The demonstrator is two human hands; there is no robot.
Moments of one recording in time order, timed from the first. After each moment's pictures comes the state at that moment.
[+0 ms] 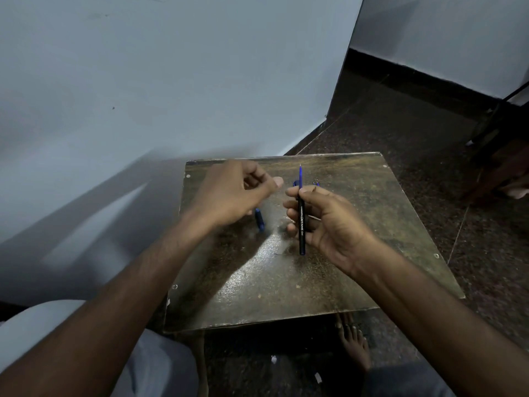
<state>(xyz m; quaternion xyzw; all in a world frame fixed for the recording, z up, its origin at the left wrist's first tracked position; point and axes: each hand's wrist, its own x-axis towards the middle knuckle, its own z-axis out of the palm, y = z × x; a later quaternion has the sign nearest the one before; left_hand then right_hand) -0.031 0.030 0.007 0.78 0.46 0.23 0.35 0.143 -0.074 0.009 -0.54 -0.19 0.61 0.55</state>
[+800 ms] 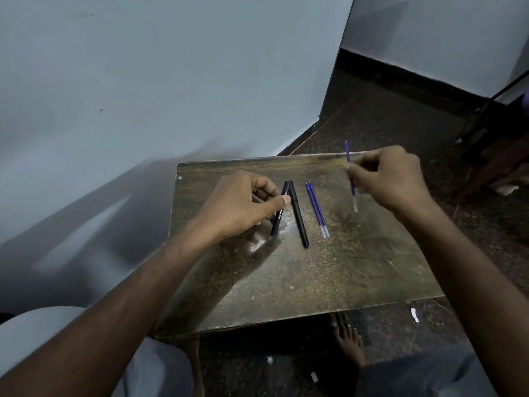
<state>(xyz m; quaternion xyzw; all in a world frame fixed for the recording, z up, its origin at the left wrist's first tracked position) -0.015 0.018 -0.001 0.77 0.42 0.20 0.43 0.253 -0.053 0.032 -0.80 -0.48 0.15 0.31</state>
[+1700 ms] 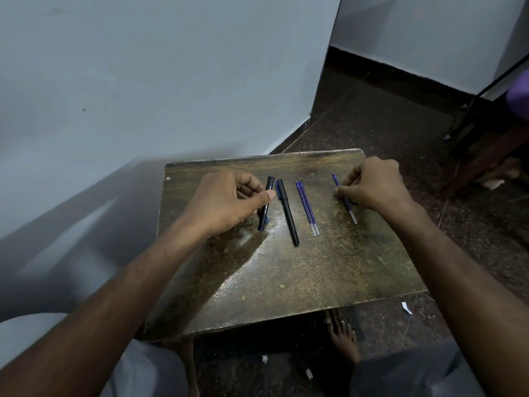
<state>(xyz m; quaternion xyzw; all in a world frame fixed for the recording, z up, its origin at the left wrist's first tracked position) -0.017 0.020 0.000 0.78 0.44 0.21 0.39 0.271 -0.047 0.012 -0.85 -0.47 0.14 0.16</state>
